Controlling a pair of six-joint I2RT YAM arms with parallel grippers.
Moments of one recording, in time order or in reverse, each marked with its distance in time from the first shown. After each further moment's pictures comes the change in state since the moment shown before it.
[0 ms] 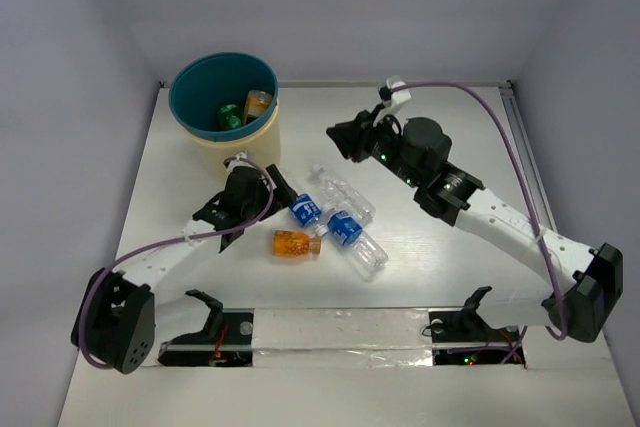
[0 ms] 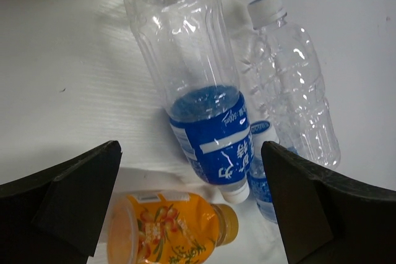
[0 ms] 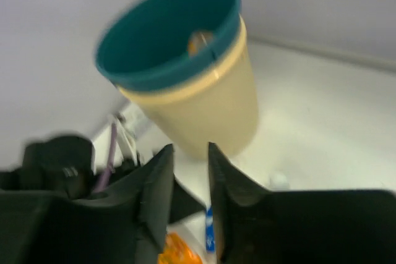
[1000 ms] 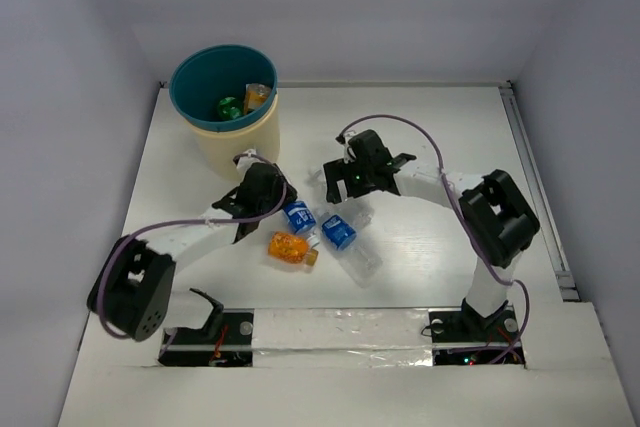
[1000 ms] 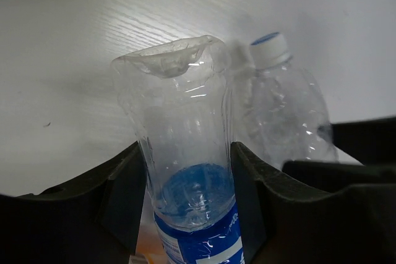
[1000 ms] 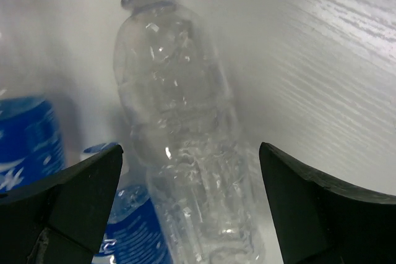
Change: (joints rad) left arm -0.053 0.258 0.058 0.173 -0.150 -0.055; right arm -0.153 0.509 -0.040 -0.377 -0.211 -0.052
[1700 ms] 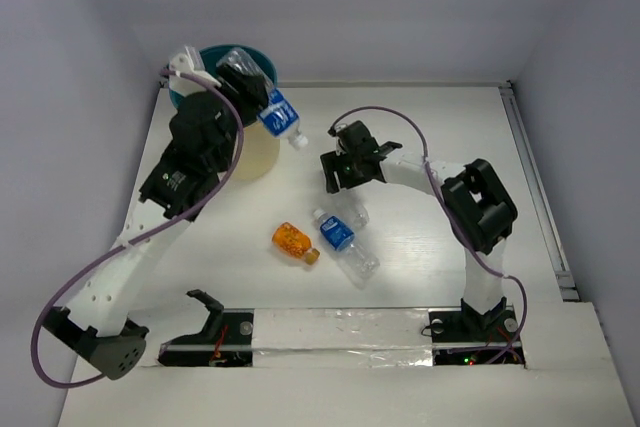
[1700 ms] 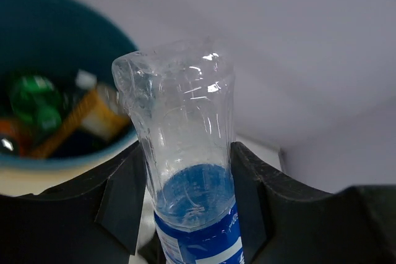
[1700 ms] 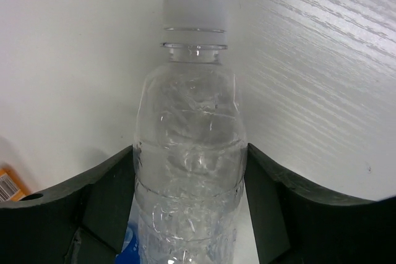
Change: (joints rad) left arm -0.055 -0.306 0.659 -0.317 -0.265 0.204; right arm -0.001 0.174 0.220 -0.117 0.072 -0.035
